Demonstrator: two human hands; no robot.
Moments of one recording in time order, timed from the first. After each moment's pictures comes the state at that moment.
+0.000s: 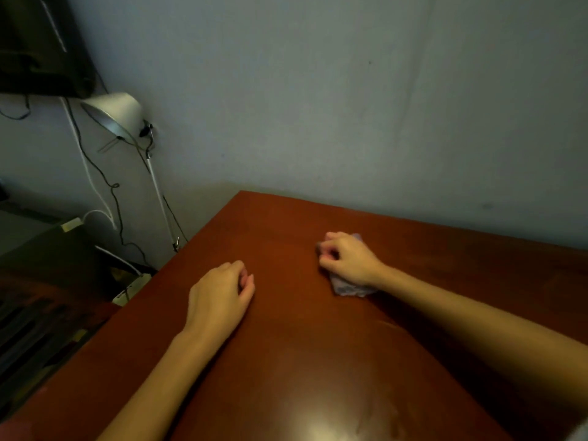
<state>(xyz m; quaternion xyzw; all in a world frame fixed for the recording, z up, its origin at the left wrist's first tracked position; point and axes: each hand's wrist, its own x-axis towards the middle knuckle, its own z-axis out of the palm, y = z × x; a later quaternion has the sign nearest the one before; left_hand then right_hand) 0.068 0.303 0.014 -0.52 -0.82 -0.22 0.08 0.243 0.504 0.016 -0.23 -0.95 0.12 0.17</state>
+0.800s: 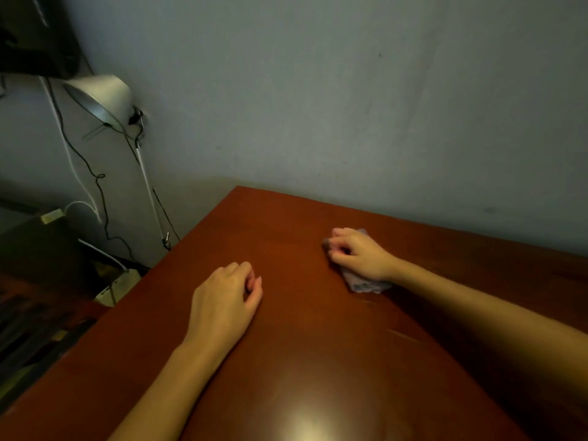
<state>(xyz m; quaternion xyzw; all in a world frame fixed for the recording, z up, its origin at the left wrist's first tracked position) 0.070 0.307 0.006 -0.55 -0.79 -0.26 0.09 0.247 0.531 0.017 -0.19 -0.97 0.11 0.13</state>
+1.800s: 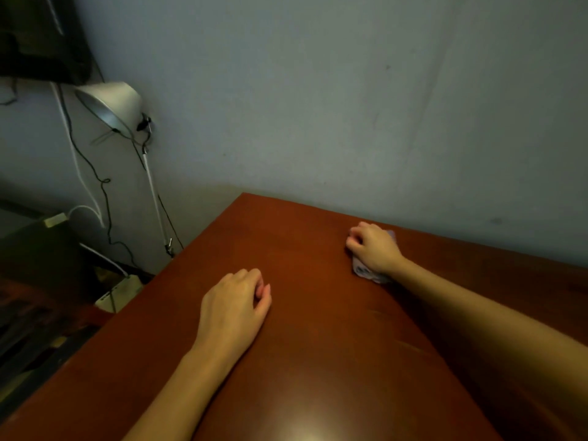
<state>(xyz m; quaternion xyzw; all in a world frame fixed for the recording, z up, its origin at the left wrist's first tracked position) 0.070 0.312 0.004 -0.55 -0.79 -0.26 0.09 0.237 0.558 0.014 -0.39 -0.90 0.04 0.18</state>
